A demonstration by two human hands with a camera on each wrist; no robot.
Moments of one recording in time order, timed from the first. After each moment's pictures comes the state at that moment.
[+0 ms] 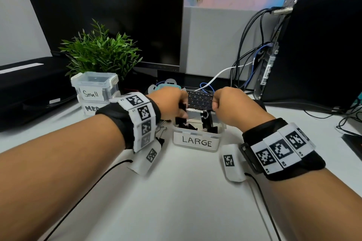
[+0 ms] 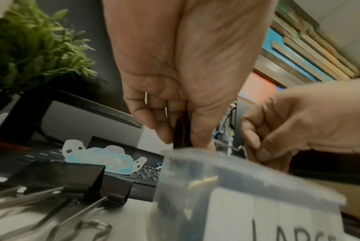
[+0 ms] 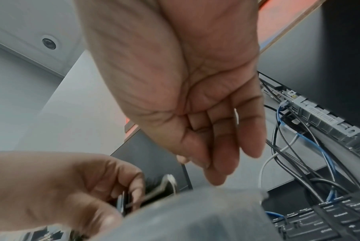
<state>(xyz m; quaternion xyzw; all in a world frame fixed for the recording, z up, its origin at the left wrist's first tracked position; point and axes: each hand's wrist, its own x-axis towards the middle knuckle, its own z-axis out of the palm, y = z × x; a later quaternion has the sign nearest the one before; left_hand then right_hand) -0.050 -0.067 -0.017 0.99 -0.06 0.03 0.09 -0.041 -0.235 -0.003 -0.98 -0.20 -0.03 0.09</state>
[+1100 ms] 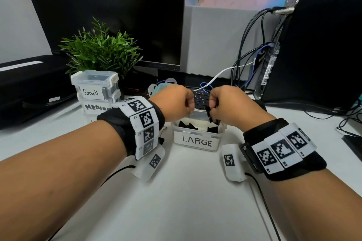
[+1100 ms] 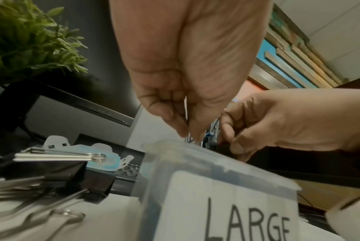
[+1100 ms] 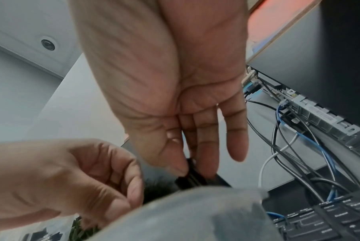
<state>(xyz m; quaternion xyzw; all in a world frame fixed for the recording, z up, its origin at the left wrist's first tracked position) -0.059 -0.079 -0.016 0.98 -0.07 0.09 0.14 -0.040 -0.235 -0.006 -0.96 -0.23 -0.06 0.15</state>
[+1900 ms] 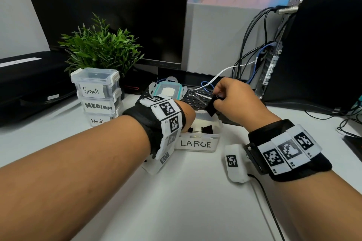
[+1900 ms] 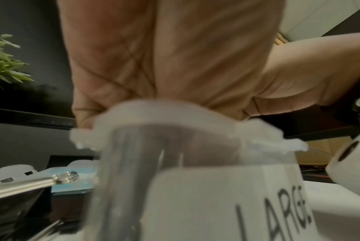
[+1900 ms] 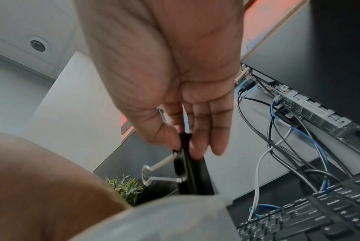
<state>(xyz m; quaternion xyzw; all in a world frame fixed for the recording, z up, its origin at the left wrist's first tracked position) -0.044 -0.089 -0.029 0.98 -0.11 -0.15 -0.08 -0.027 -0.239 -0.014 -0.93 -0.20 -0.13 0.27</state>
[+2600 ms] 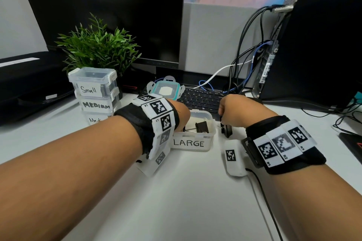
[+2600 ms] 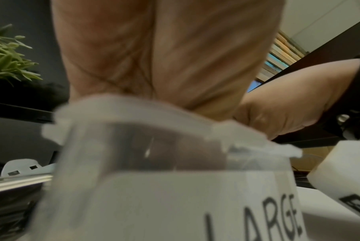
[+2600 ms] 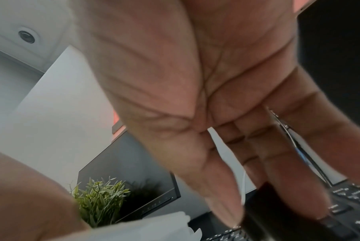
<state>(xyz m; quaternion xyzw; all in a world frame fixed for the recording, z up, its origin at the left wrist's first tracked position) -0.056 -0.091 -0.024 0.98 -0.08 -0.16 -0.10 -0.019 -0.244 -0.020 -0.99 -0.14 0.06 0.04</state>
